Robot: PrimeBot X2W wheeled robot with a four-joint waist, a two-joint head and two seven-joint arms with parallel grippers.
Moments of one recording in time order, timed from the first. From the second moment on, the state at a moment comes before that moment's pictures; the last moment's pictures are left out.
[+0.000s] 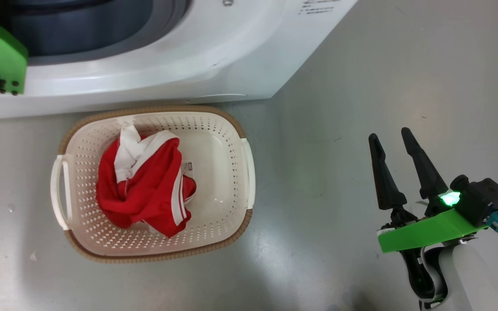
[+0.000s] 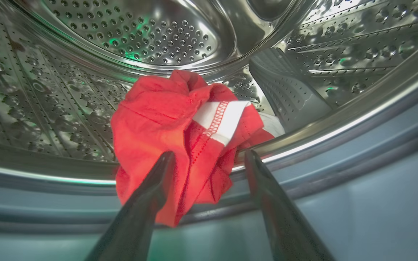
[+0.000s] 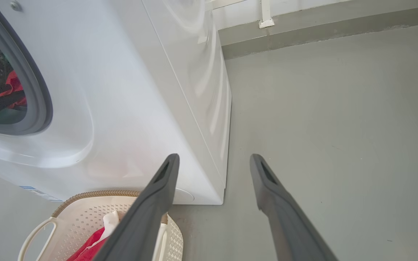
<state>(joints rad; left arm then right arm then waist) -1.31 0.28 -0.21 1.24 0.07 -0.02 -0.24 -0.24 -0.04 0.08 0.15 0.42 0.12 -0.26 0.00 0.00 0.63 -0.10</state>
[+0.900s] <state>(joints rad) -1.36 0.30 -0.21 1.29 0.01 0.03 -0.25 -0.24 -0.04 0.11 0.15 0.44 0.12 -0.26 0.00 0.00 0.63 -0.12</state>
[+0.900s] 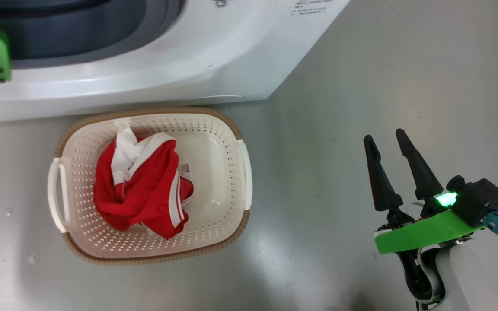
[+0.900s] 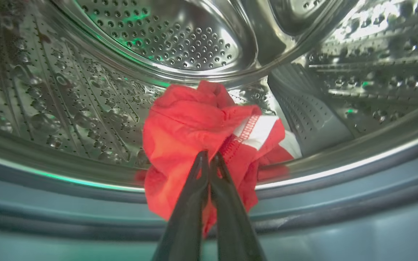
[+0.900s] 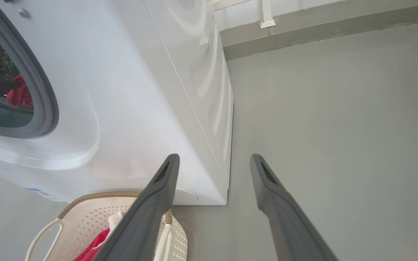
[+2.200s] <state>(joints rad) -0.54 0.05 0.05 0.14 -0.31 -0.12 -0.26 -0.16 -0.05 0.02 0.17 0.41 0.12 -0.26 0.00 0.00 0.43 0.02</state>
